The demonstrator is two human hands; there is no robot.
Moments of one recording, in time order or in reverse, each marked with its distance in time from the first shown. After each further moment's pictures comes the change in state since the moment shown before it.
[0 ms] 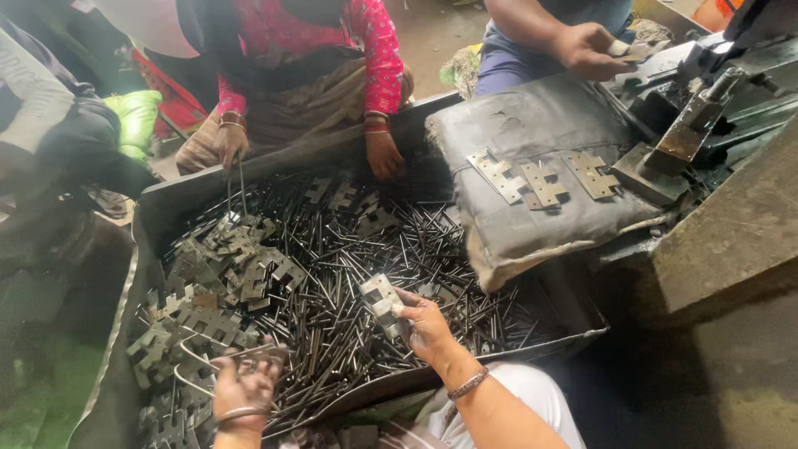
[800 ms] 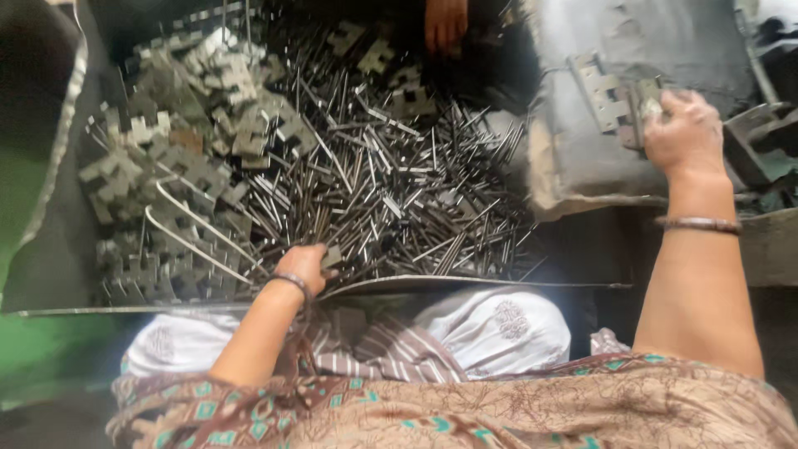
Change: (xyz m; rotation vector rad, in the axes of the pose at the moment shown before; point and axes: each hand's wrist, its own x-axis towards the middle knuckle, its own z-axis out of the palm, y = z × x) left_hand 0.020 -0.083 -0.012 1.823 -0.599 0.208; right_hand 0.001 -0.343 -0.046 -2.615 0.460 -0.668
